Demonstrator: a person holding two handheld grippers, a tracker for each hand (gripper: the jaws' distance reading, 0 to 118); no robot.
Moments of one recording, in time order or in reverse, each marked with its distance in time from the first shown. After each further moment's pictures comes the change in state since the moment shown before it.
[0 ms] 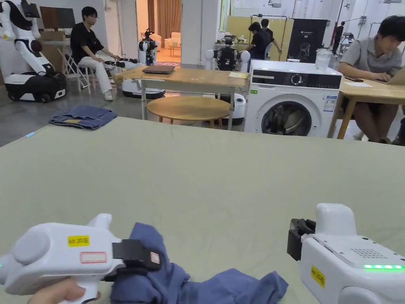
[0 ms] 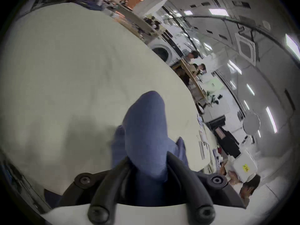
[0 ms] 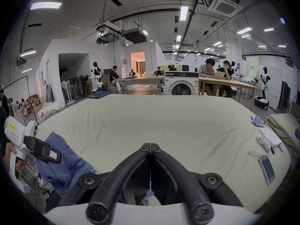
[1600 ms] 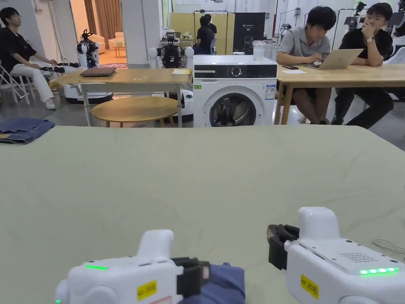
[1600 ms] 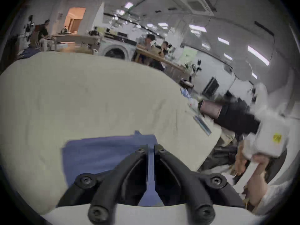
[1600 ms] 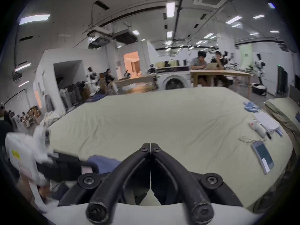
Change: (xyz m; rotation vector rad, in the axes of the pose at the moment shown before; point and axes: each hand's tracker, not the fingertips) left arm 0.109 -0.071 -0.085 0.053 -0.046 -0.486; right arm 0.062 -0.017 0.046 -0.051 0.046 -0.091
